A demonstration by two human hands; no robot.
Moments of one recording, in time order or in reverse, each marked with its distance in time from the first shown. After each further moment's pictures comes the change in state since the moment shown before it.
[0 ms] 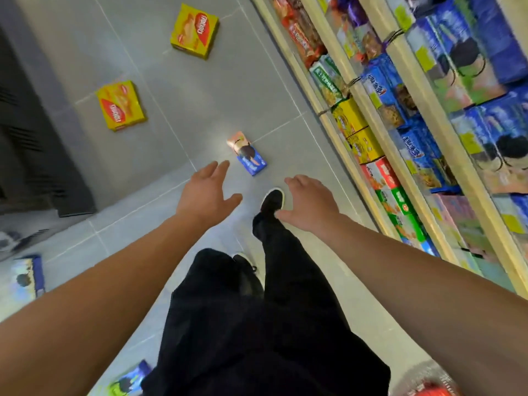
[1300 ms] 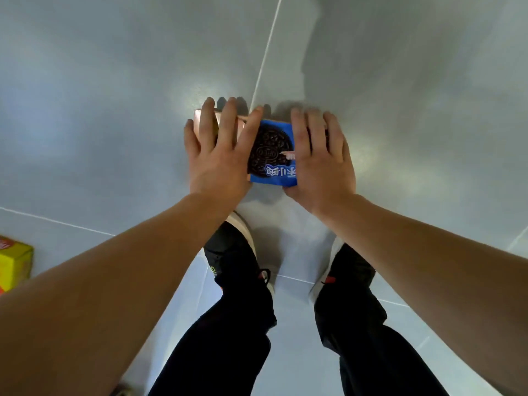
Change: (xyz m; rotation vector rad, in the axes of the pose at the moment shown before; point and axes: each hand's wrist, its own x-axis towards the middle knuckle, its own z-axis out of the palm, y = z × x) left_hand 0.553 -0.212 0.358 0.711 -0.056 0.772; right_hand 0.536 0.017 0.404 0.351 0.273 0.565
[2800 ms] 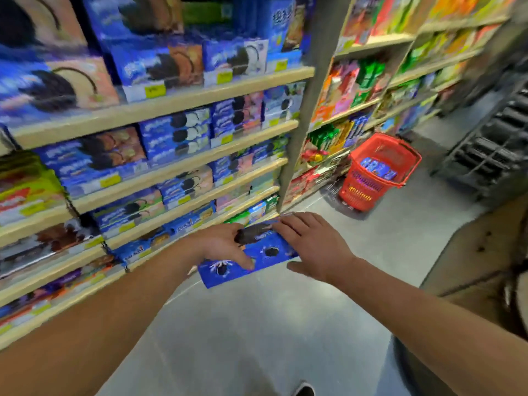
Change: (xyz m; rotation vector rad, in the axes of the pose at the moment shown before) left_hand -0.307 0.332 -0.805 -0.076 -0.537 0.877; right_hand -0.678 0.042 -0.644 -0.196 0.682 0.449
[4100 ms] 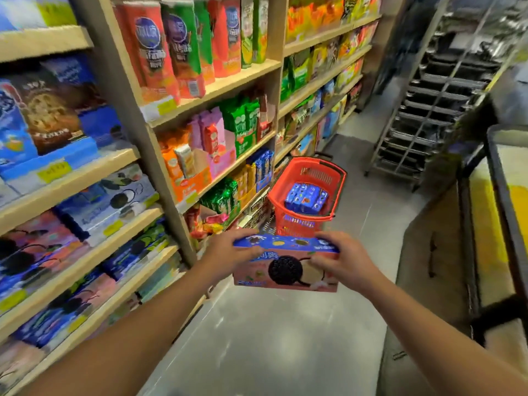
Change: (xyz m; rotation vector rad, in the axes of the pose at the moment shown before) left_hand 0.419 0.382 -0.001 -0.226 0.220 0.415; right_hand -0.092 0.520 0.066 0.755 0.228 0.898
